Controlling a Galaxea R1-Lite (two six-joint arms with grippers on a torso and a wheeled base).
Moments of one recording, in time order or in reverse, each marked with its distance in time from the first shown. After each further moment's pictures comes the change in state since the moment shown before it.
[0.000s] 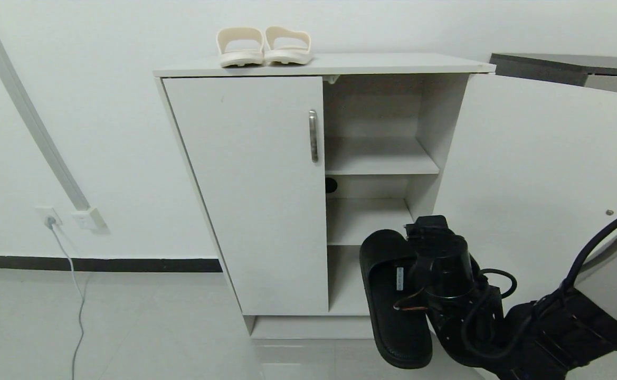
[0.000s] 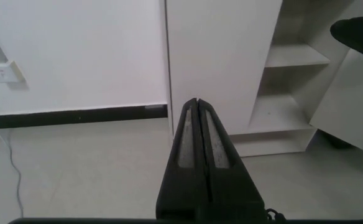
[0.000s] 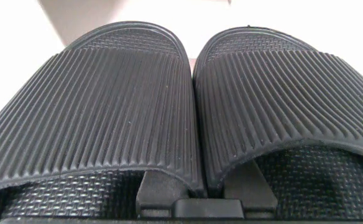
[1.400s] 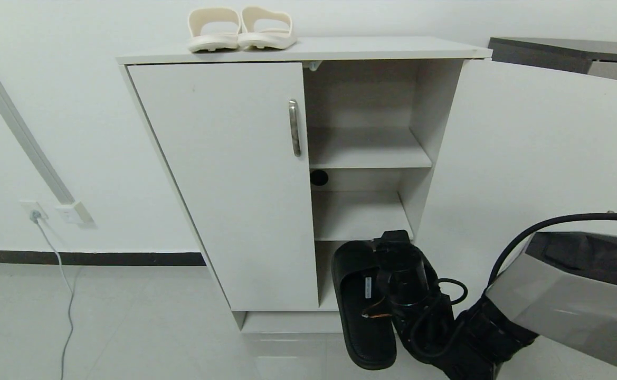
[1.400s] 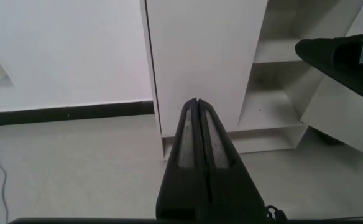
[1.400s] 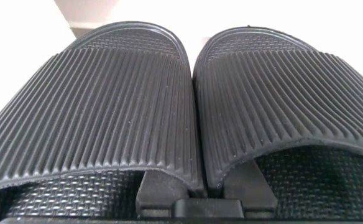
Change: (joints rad) left arm 0.000 0.001 0.000 0.000 0.000 0.002; right arm 0.025 0.216 -0.141 -0.082 0.093 0.033
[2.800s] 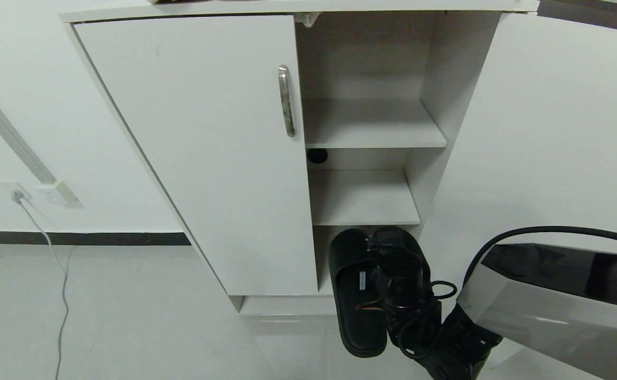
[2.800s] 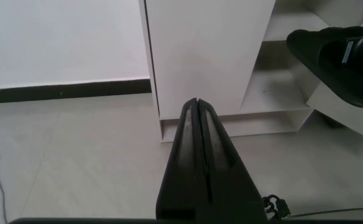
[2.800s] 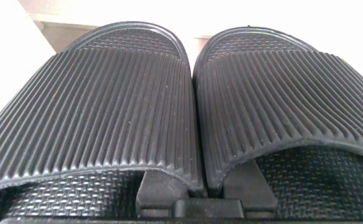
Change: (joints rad) left arm 0.000 0.000 0.000 0.000 0.000 -0.001; right arm -0.013 0.113 -0.039 -0.266 -0.029 -0.139
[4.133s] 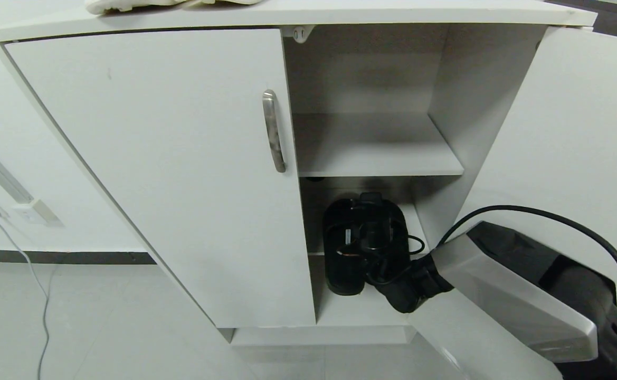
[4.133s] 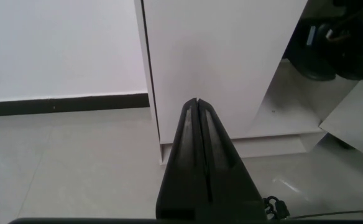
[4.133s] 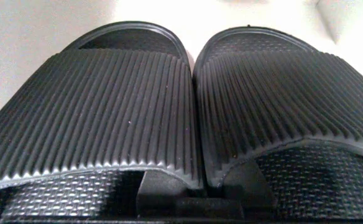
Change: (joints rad) left arm 0.000 0.000 0.000 -0.001 0.008 -0.011; right arm -0.108 0.189 -0.643 0.419 0.021 -0.004
